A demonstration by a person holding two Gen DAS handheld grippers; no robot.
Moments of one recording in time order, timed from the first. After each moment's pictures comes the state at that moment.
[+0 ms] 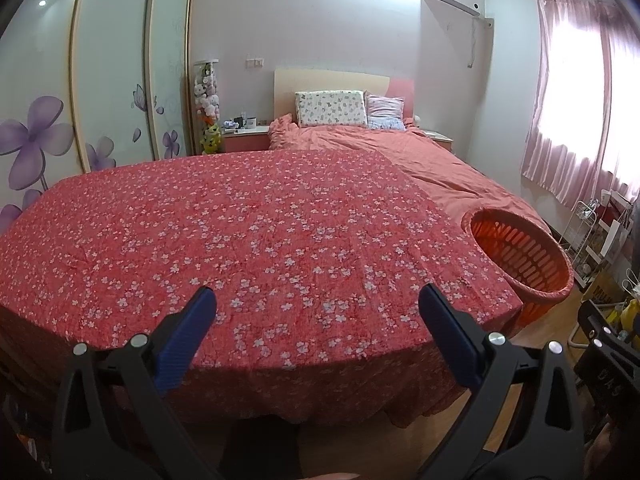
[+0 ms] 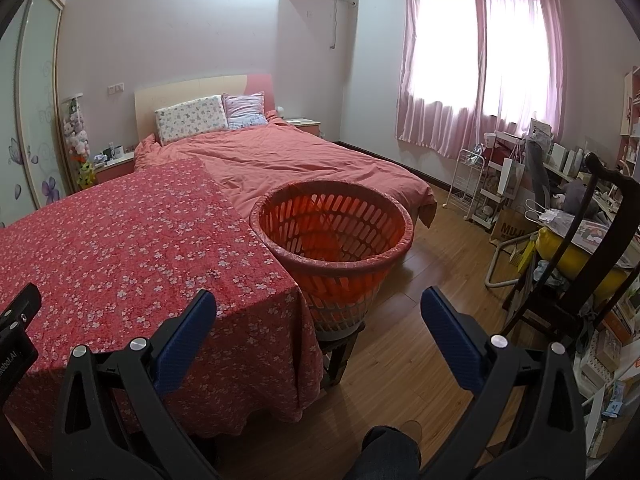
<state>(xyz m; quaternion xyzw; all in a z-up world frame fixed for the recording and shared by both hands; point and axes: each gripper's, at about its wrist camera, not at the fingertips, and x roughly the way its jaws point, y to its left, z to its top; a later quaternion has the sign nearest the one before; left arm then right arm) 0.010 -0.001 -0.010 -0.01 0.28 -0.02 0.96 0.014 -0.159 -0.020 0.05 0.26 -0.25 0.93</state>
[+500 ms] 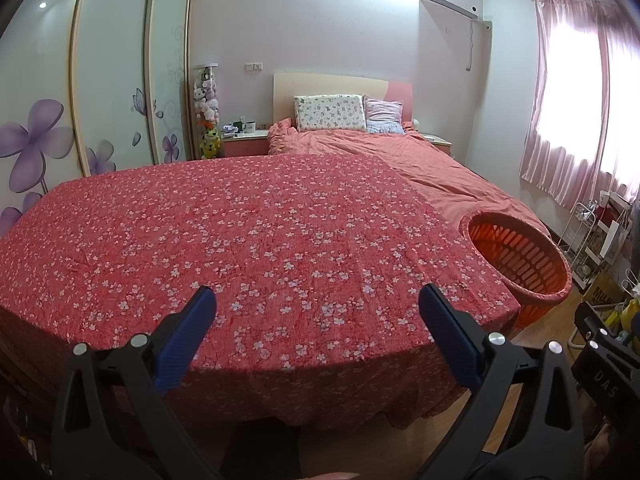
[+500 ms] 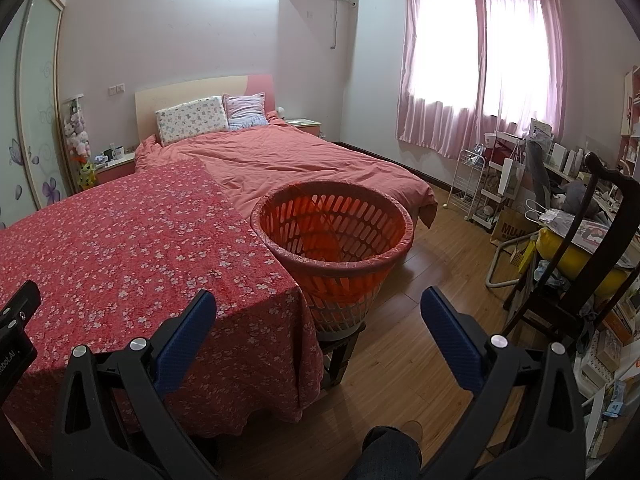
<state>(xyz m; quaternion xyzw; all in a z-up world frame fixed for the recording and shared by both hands) 0.007 -0.004 -0.007 -0.01 0.27 -0.02 0.96 0.014 -0.159 -0.020 0.05 0.26 -0.25 0.93</state>
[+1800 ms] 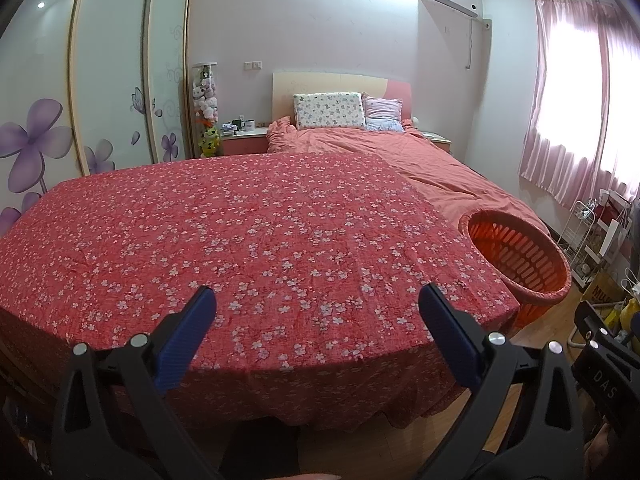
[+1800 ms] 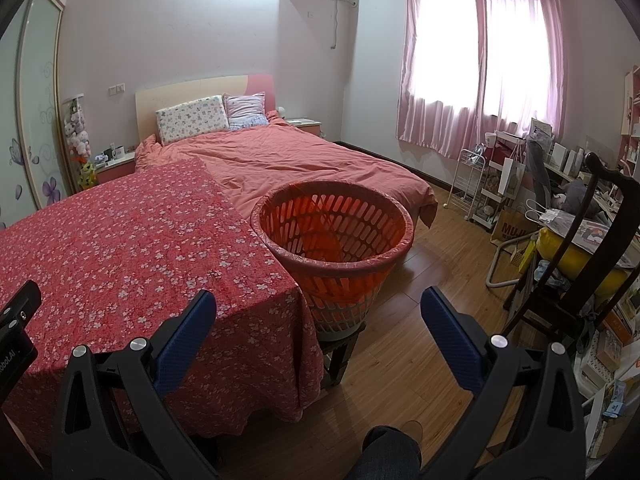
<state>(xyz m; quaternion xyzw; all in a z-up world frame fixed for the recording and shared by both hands) 0.008 -0.008 -0.008 -0.01 0.28 -0.02 0.96 0.014 -0.160 -0.021 0.05 0.26 -0.25 0.93</state>
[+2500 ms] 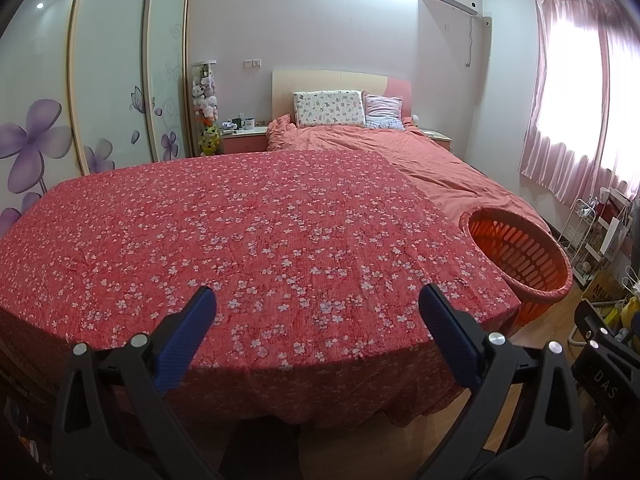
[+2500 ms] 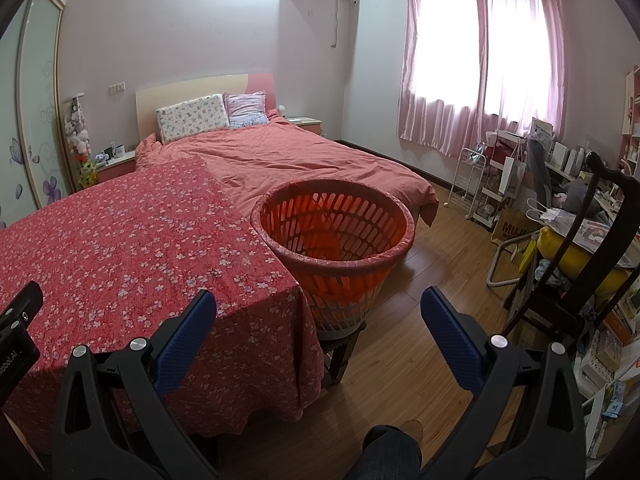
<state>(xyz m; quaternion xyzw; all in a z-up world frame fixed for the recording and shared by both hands) 0.007 -0.006 -0.011 -0.01 0.28 -0.02 0.96 0.015 -0.158 -0.023 0.05 0.26 -0.25 0.93</state>
